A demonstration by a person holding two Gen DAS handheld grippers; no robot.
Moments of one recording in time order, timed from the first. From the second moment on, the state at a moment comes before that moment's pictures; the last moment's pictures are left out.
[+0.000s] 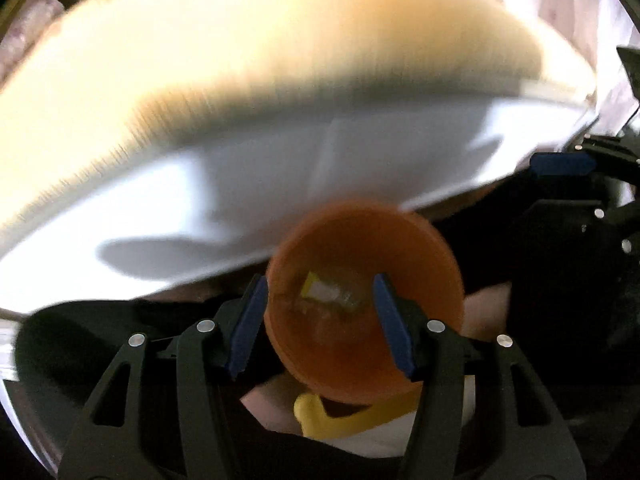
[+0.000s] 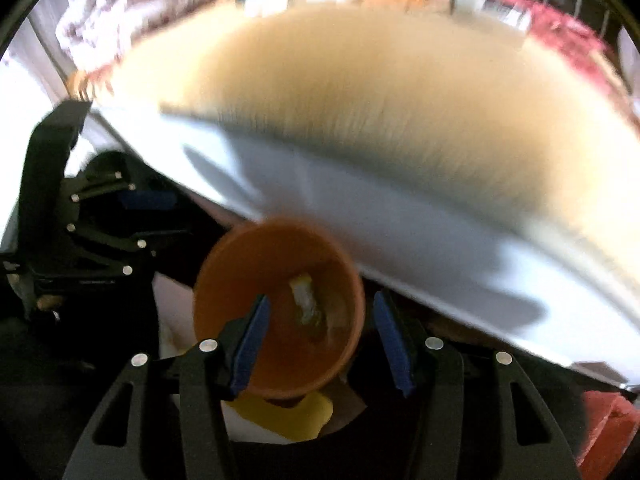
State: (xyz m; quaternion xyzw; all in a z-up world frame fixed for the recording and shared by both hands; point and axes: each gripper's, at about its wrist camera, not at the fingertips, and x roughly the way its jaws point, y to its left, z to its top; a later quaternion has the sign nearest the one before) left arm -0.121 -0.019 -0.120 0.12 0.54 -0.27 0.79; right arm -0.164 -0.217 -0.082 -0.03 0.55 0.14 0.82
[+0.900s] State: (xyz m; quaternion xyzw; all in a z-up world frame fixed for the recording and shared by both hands) left arm -0.046 -0.023 -0.024 0.03 0.41 -0.21 0.89; right arm 0.080 -0.294 -0.017 -0.23 0.50 0.19 0.81
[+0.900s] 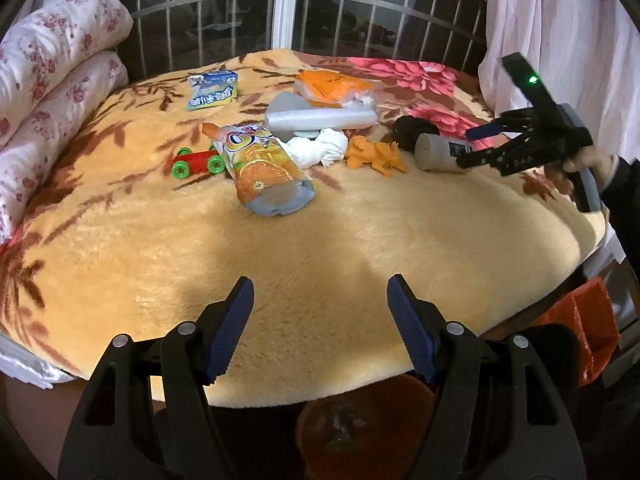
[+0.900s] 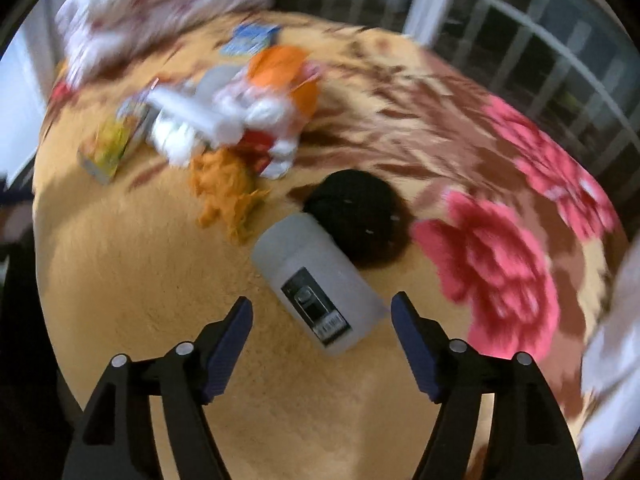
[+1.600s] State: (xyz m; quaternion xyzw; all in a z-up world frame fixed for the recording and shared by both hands) left arm -0.037 -0.017 -0.038 -0.01 0.44 -0.20 0.88; right arm 0.059 -0.302 -0.040 -0.09 0.53 0.16 0.83
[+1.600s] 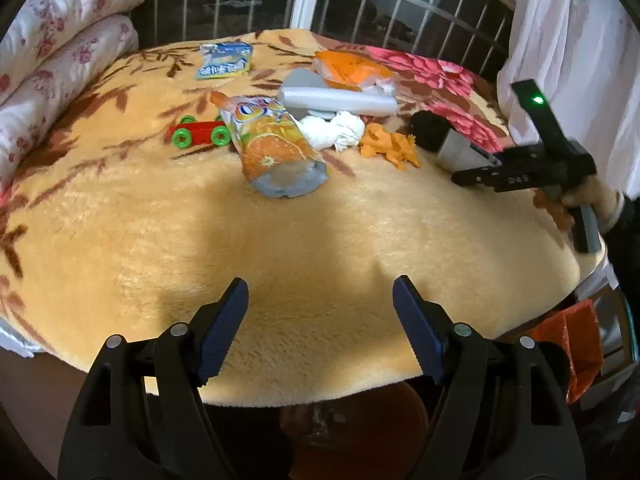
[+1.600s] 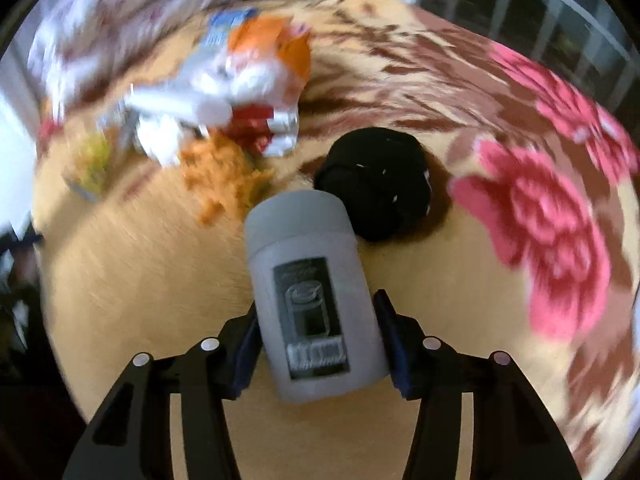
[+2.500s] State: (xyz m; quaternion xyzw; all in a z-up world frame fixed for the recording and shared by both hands) left arm 0.092 -0.045 -0.045 -0.02 0.40 -0.08 0.91; right arm -0.019 -0.283 -0.053 0.08 0.36 0.01 0.93
